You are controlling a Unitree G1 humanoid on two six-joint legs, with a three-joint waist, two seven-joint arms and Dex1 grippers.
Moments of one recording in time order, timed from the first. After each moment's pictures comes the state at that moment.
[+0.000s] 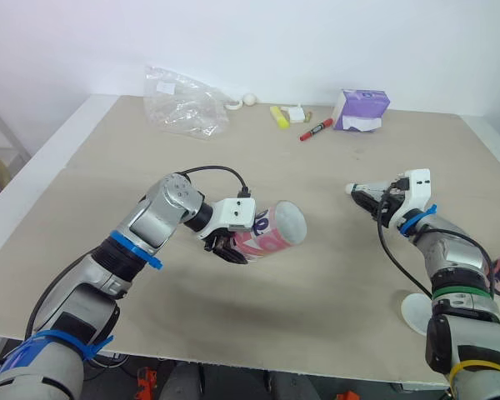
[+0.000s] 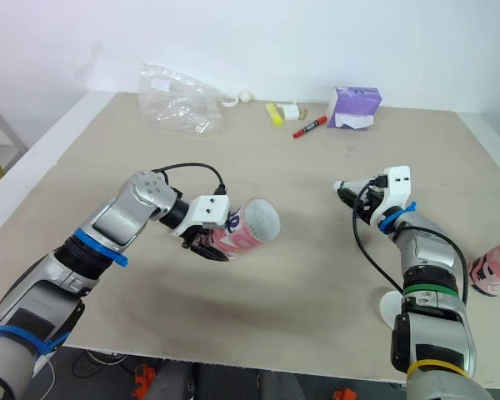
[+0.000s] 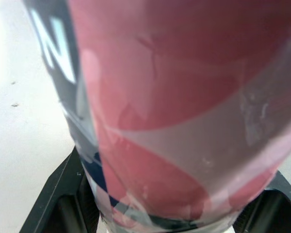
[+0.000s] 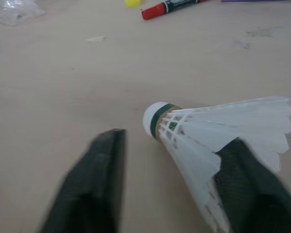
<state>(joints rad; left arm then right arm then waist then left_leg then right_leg) -0.90 0.49 -0.51 0.18 0.04 0.43 -1.40 -0.73 -0.60 -0.24 0.84 0.30 0.20 0.72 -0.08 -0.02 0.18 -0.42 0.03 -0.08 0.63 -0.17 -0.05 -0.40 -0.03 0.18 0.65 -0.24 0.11</state>
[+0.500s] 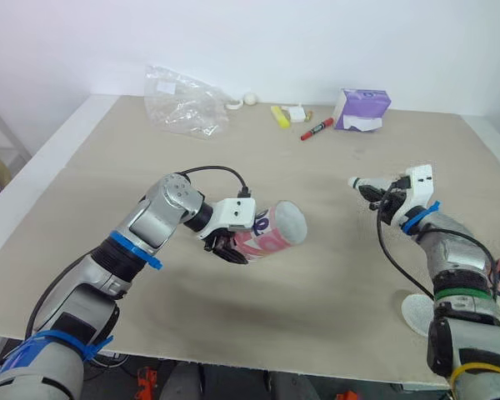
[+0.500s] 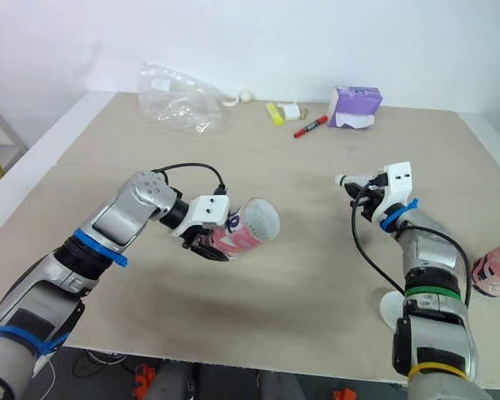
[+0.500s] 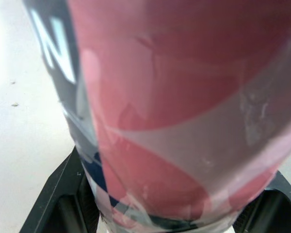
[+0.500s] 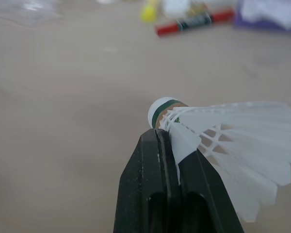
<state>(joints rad) -0.90 0.49 -0.51 0.18 0.04 0.43 -1.40 -0.61 -0.64 -0.24 0.55 0.28 0.16 0.78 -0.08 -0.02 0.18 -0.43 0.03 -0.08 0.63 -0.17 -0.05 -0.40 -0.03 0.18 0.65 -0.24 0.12</state>
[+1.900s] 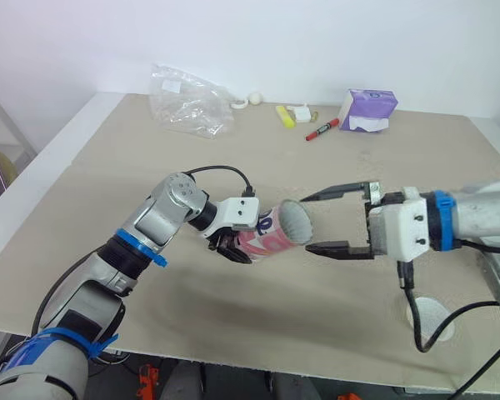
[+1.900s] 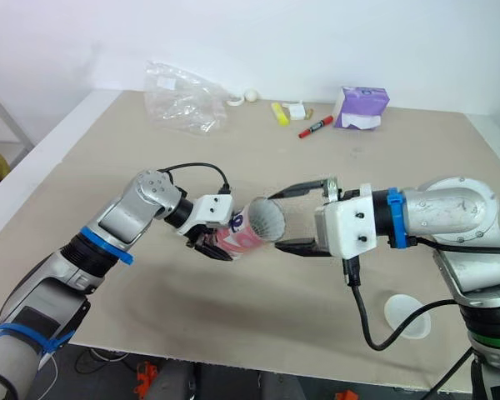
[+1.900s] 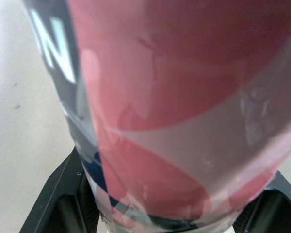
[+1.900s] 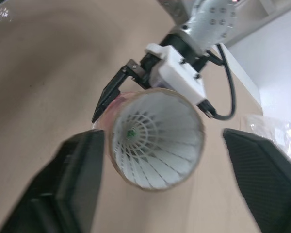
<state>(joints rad) -0.92 0.46 -0.51 0.22 0.04 0.40 -1.40 -0.49 -1.02 -0.05 -0.39 0.39 0.02 1.25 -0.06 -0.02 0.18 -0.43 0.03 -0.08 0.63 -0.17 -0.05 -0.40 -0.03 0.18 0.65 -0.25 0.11</state>
